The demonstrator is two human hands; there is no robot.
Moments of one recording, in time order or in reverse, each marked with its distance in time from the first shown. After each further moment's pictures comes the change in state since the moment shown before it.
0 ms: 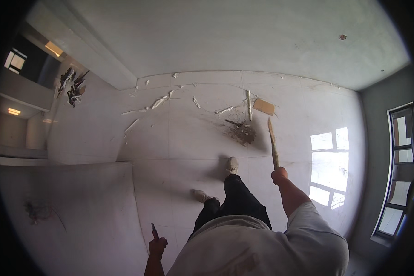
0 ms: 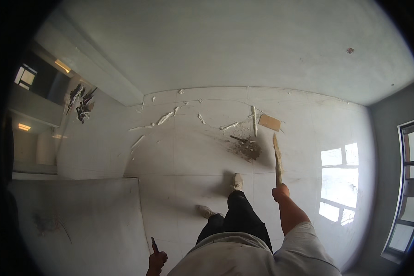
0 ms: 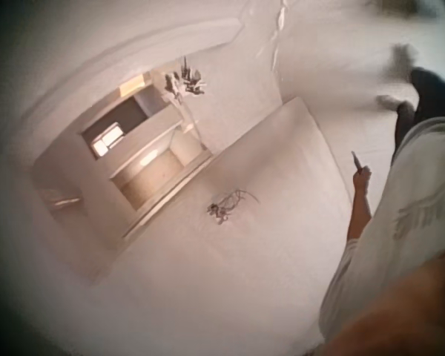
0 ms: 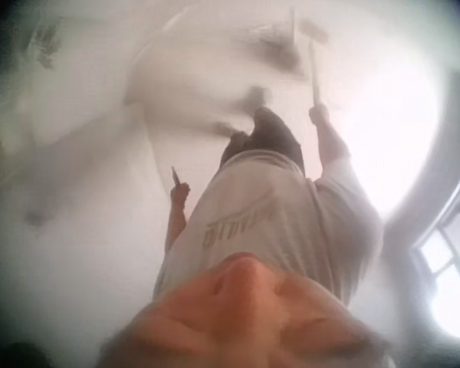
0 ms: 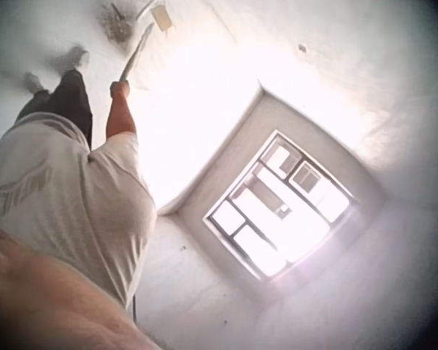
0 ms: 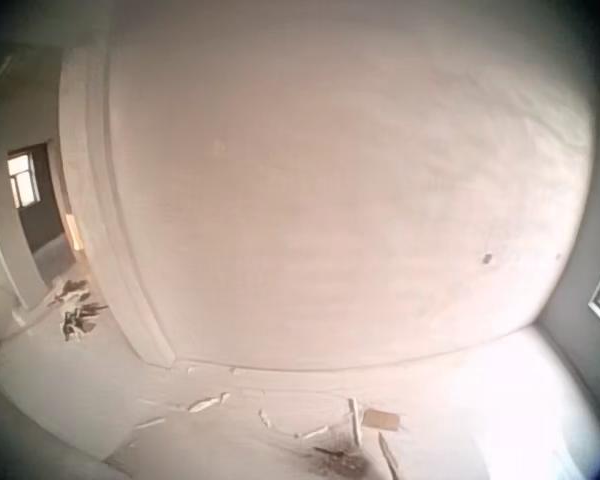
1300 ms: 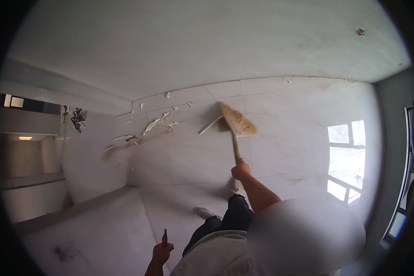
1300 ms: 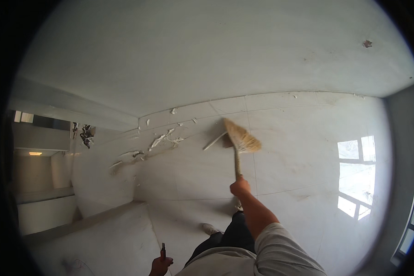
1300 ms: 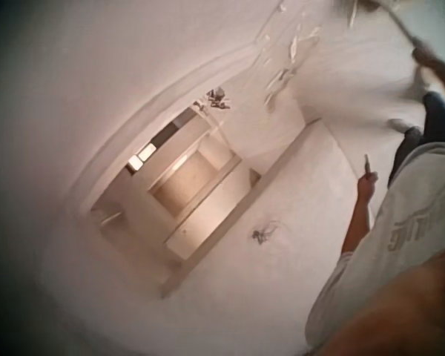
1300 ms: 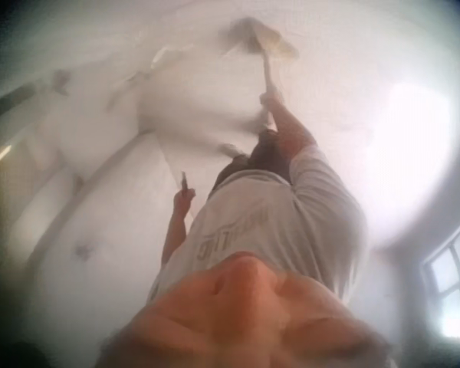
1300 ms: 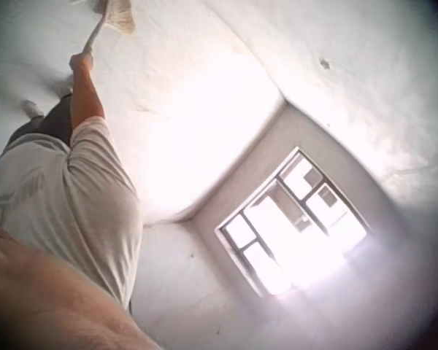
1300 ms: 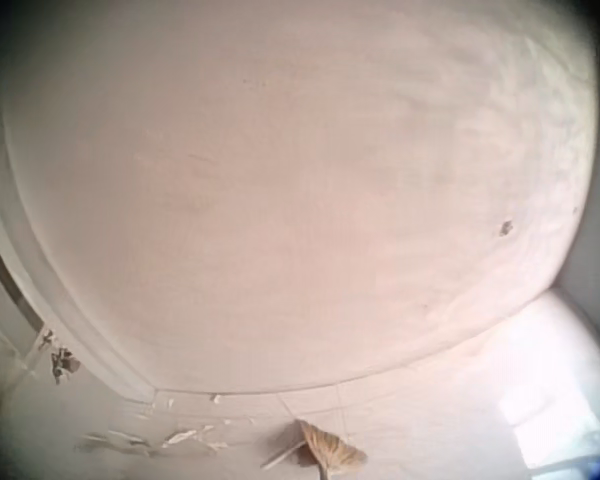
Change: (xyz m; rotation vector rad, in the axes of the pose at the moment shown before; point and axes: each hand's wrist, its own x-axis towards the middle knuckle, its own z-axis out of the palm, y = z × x) left_hand -0.080 0.299 0.168 0.530 0.042 0.203; right_hand 0.139 -0.283 0.019 -0.038 -0.295 -0.298
